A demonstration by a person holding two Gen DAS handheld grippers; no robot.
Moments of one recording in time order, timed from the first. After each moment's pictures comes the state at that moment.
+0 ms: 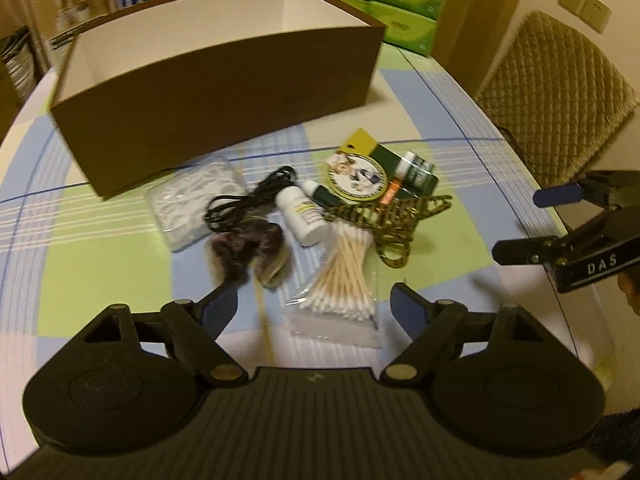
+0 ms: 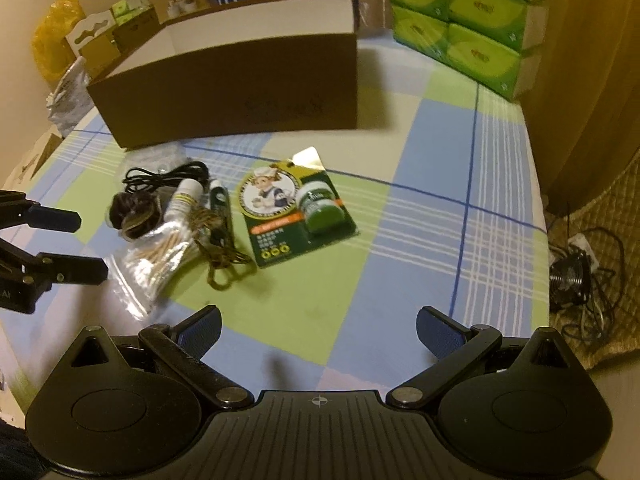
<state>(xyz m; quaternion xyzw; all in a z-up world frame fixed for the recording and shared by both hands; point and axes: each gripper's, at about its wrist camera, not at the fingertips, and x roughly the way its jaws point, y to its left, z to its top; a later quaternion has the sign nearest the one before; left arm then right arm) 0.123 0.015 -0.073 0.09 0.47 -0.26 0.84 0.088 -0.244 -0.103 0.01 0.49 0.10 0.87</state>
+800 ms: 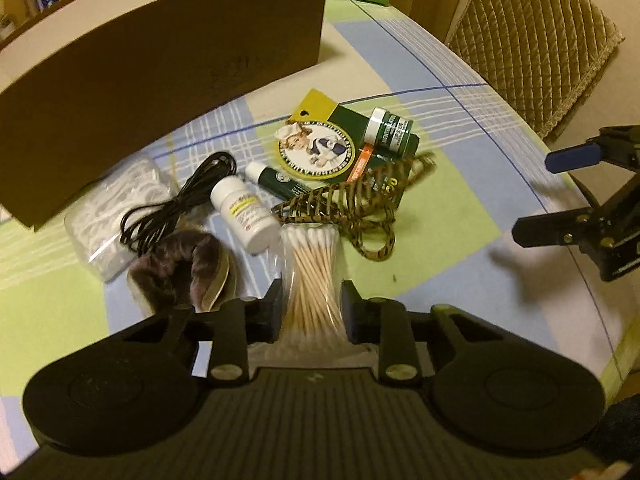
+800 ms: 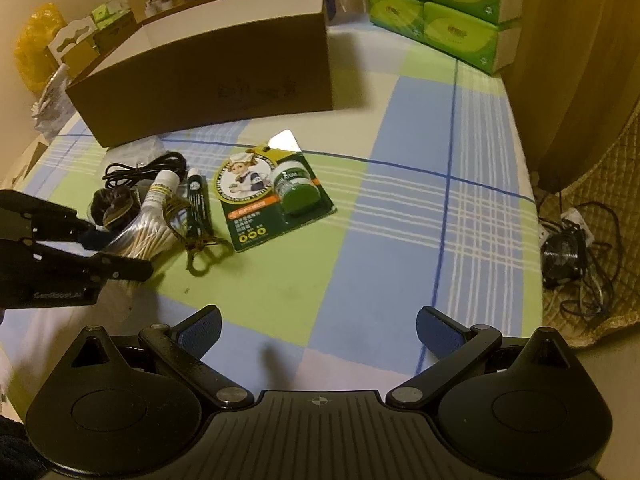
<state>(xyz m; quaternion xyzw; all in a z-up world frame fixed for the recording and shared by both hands) 0.141 -0.022 -0.115 0.15 0.49 -0.30 0.80 0.086 -0.256 -0.111 0.03 0.49 0.09 0.86</state>
